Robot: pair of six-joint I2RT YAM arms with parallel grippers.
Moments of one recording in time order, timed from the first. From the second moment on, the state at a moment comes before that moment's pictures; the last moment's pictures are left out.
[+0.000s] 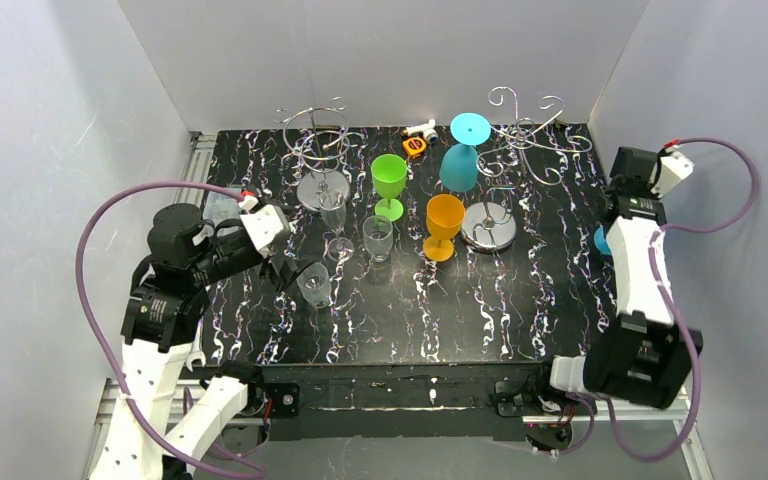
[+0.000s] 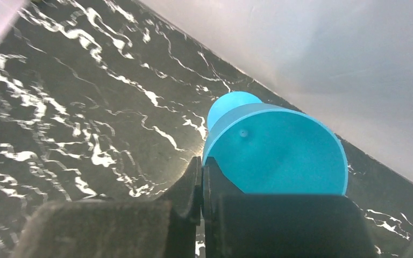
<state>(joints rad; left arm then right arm) -0.22 0.75 1.17 -0.73 0.72 0.52 -0.23 1.35 1.15 -0.49 0.46 0.50</state>
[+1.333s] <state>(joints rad) -0.28 1.39 1.93 -0.46 0.68 -0.11 0.50 1.38 1.98 -0.10 -0.27 0.97</state>
